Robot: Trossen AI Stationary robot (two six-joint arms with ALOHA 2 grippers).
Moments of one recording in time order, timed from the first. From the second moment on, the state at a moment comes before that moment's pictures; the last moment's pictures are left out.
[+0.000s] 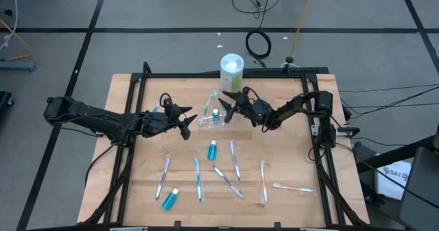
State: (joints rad) left arm -0.08 1.06 0.53 0.18 -0.60 -0.25; right arm -0.23 1.98 0.74 1.37 0.29 0.01
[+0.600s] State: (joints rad) left arm -0.08 1.06 0.53 -0.03 -0.60 -0.42; right arm -0.12 1.46 0.73 0.32 0.26 0.00
